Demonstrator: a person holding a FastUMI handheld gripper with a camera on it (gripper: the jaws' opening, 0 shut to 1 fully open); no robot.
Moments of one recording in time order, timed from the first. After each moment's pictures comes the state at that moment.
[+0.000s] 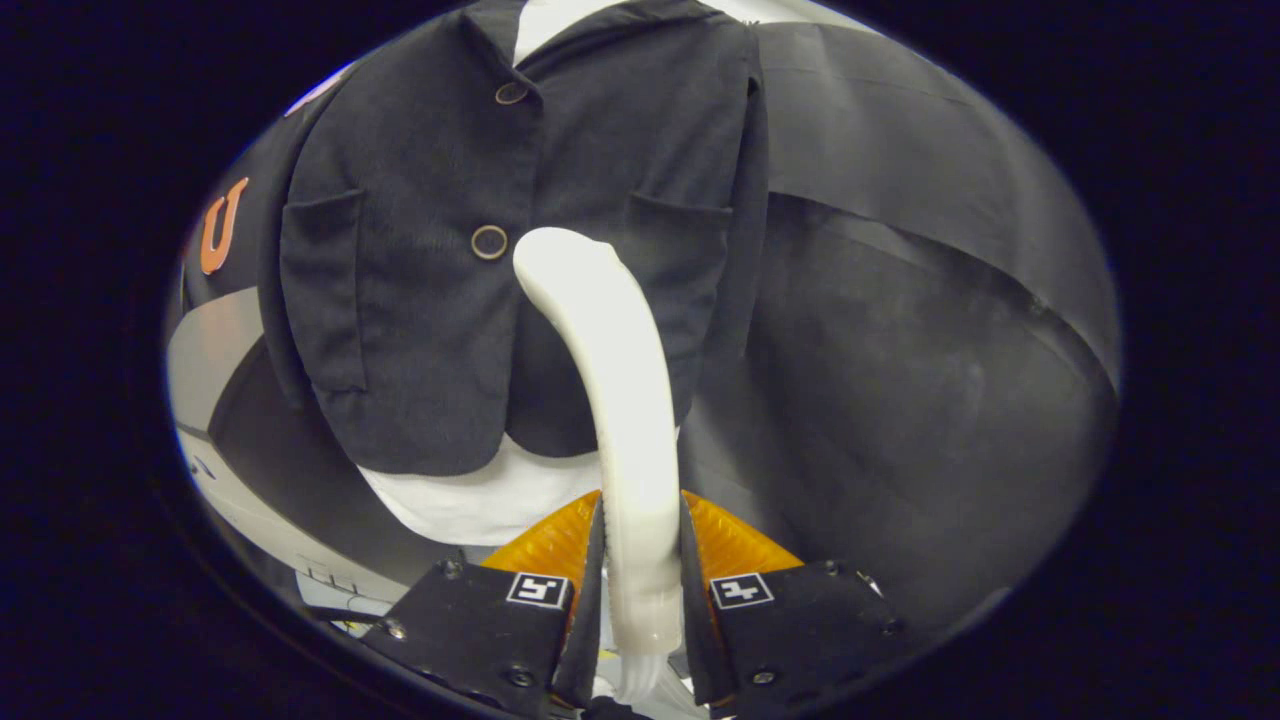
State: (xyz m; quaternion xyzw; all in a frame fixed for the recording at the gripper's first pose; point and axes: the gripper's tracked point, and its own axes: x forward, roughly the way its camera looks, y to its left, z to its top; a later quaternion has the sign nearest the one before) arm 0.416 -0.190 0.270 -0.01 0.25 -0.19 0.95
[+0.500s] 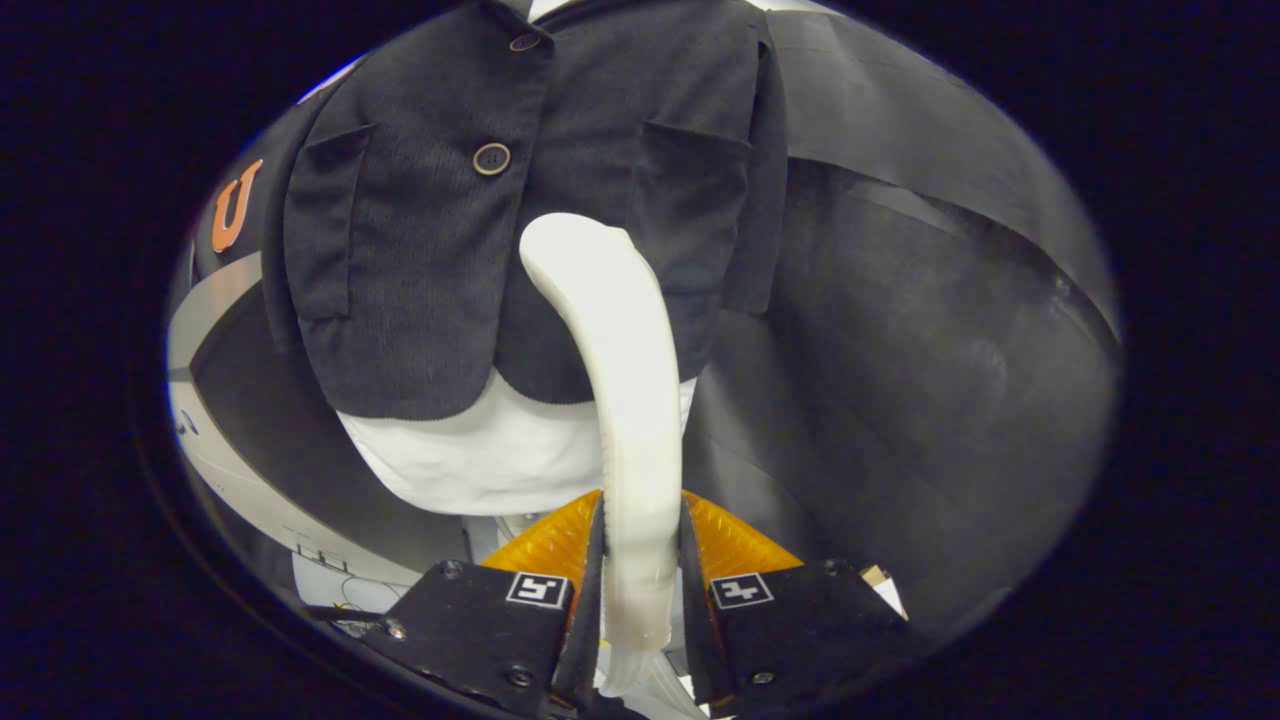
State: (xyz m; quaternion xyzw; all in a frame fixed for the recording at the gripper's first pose) arm 0.411 -0.188 0.268 0.00 0.28 -0.16 0.95
